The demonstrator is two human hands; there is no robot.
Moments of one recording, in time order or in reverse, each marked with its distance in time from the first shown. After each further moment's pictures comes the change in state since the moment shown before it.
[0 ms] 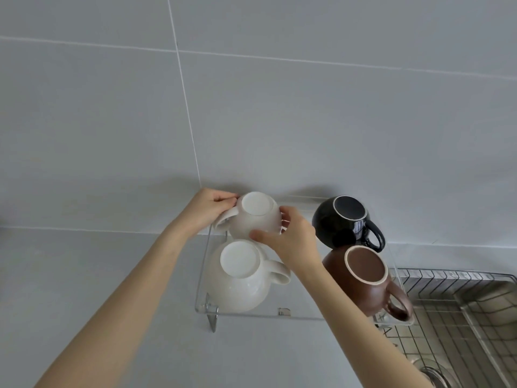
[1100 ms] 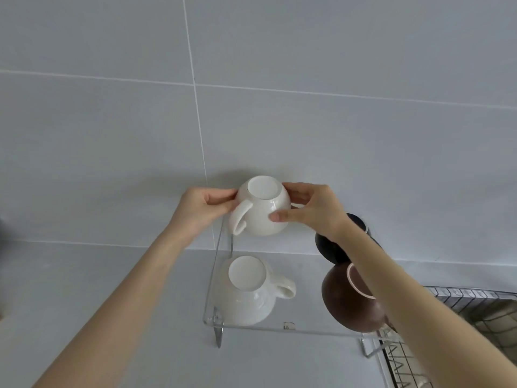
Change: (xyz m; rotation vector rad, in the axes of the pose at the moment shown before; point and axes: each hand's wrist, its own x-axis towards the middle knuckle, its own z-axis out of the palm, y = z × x) left_hand -0.025 0.032 -0.022 -0.168 0.150 0.163; right_hand 0.034 -0.049 -0.060 0.079 -0.231 -0.209
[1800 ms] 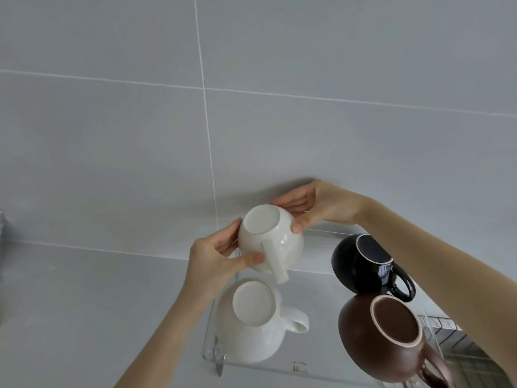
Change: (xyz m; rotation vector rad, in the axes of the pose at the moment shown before) left_hand -0.027 -0.035 0.029 -0.184 0.151 -0.029; right_hand 0.078 0.010 -0.026 0.022 -0.670 0.016
